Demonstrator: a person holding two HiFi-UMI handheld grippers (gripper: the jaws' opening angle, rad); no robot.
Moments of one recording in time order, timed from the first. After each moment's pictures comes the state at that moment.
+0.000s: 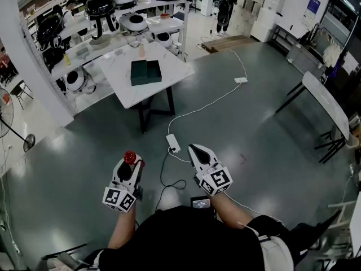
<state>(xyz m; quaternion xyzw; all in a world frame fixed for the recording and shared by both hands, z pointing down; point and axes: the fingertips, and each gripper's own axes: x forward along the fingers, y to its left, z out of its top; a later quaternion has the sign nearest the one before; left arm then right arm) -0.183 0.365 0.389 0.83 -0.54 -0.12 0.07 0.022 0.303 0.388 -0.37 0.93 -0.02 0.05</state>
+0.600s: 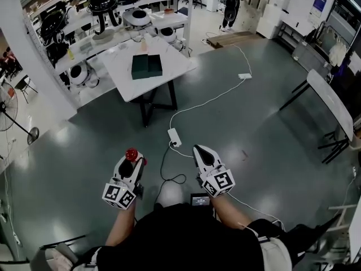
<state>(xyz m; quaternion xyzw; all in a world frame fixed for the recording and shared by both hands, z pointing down) -0.144 0.382 0.397 0.82 -0.55 -0.11 0.09 0.073 0.324 0.404 -0.38 0.92 -0.04 0.07</state>
